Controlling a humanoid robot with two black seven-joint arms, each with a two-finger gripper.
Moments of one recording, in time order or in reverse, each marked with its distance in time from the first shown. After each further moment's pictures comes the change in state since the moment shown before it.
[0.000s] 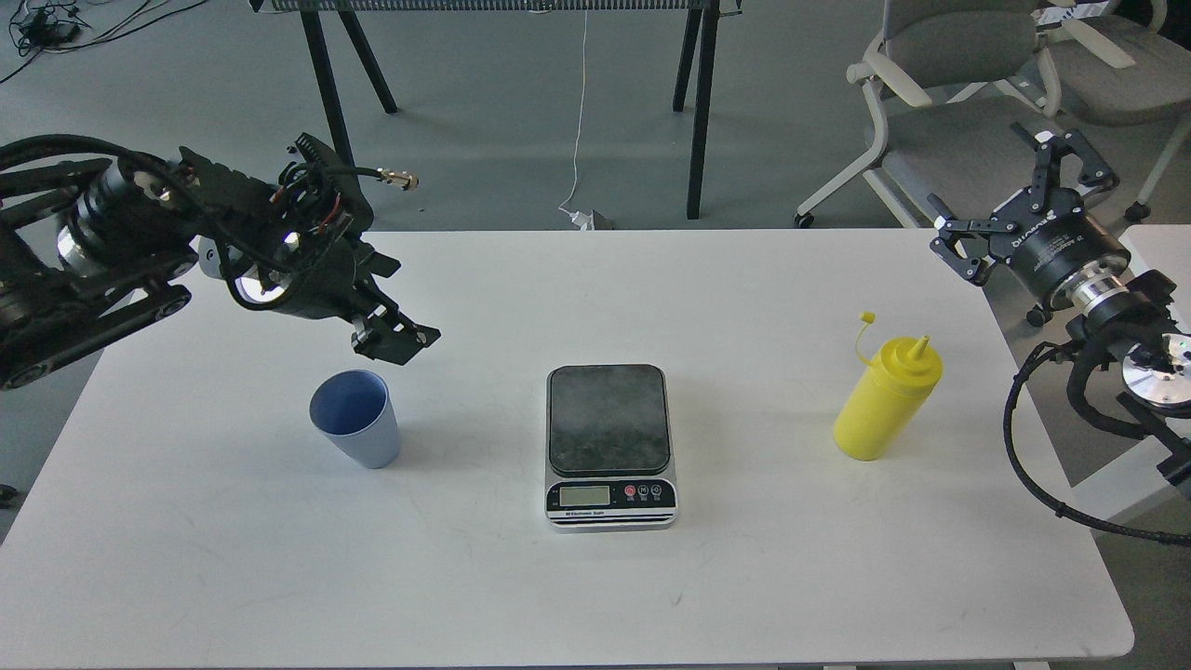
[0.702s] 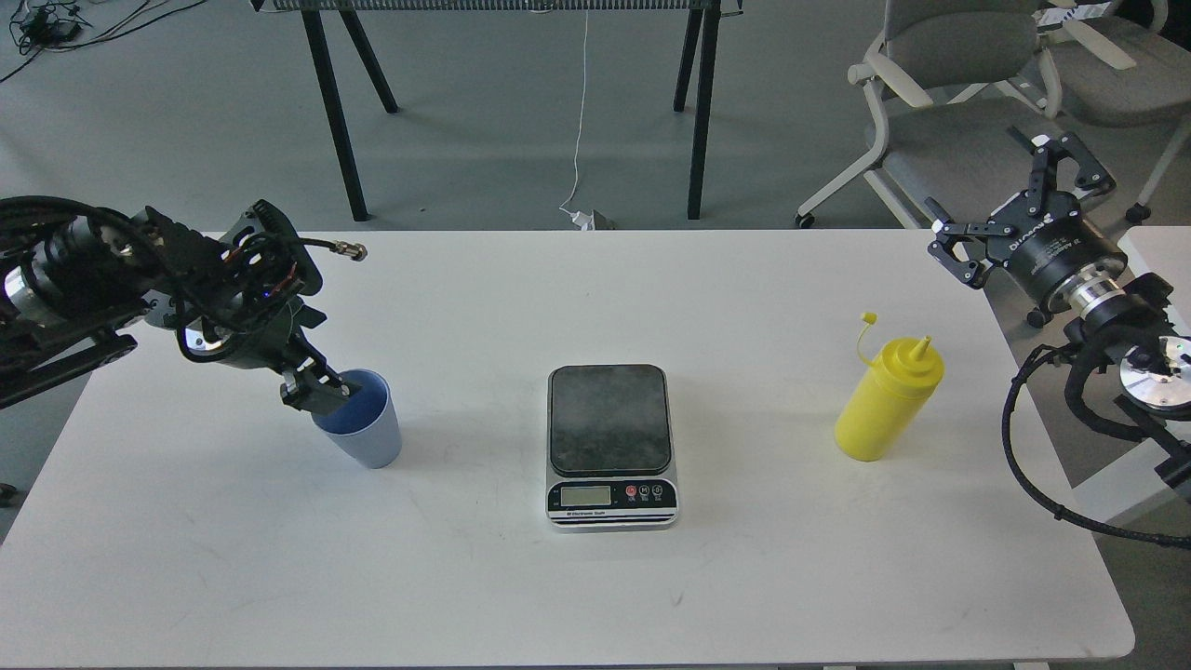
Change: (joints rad) left arm 0.037 0.058 0.111 0.033 0.065 0.000 0.000; right arm -0.001 0.001 -0.004 0.000 0.000 0.000 0.001
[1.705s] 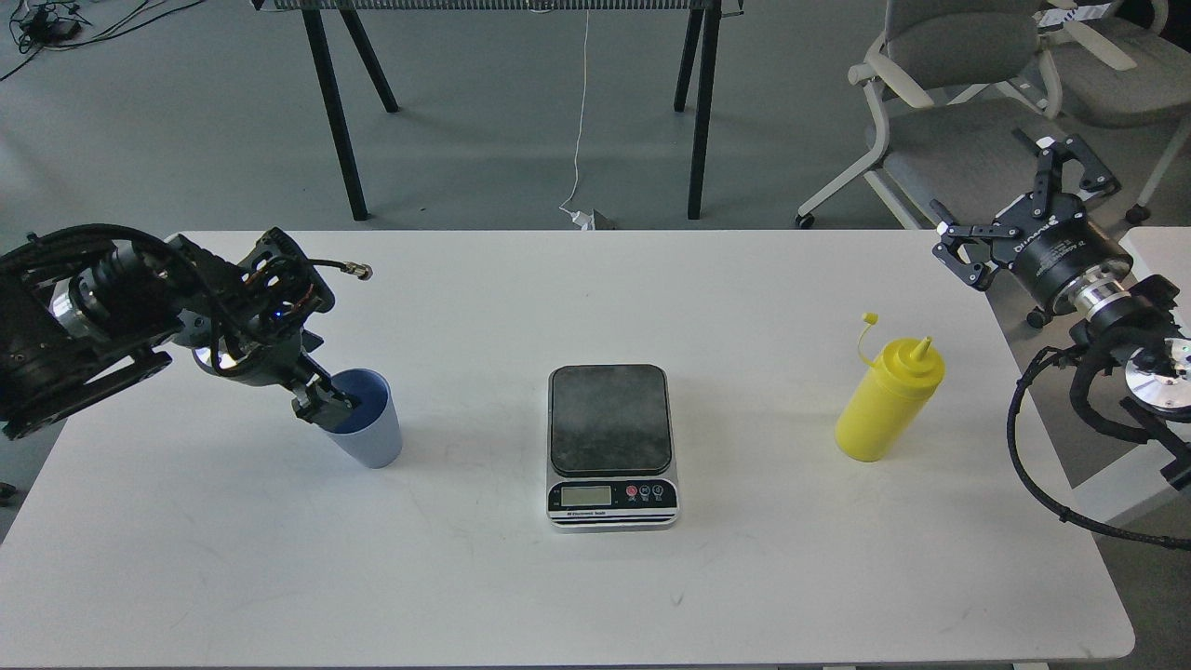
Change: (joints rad) left arm 0.078 -0.124 0.000 0.192 -0.011 0.000 0.000; right arm -0.004 -0.009 -0.001 -0.001 0.000 0.000 0.000
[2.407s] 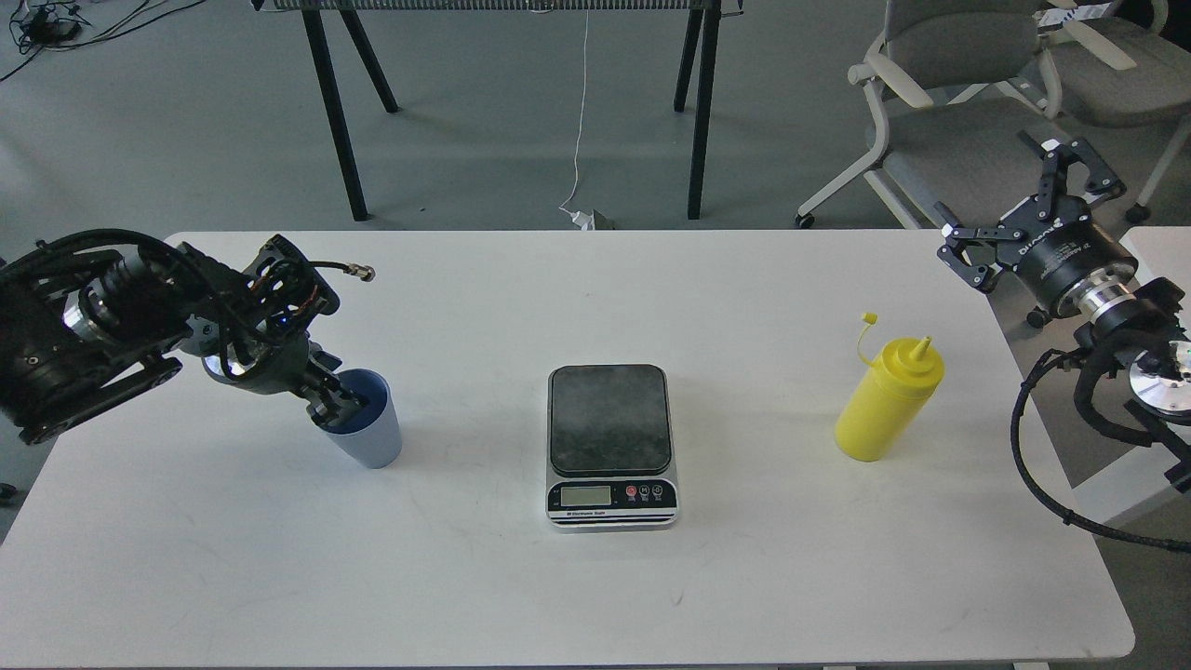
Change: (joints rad) left arm 0.019 -0.019 0.002 0.026 -0.069 0.000 0.000; right arm -0.009 -0.006 0.004 0.001 0.000 0.000 0.000
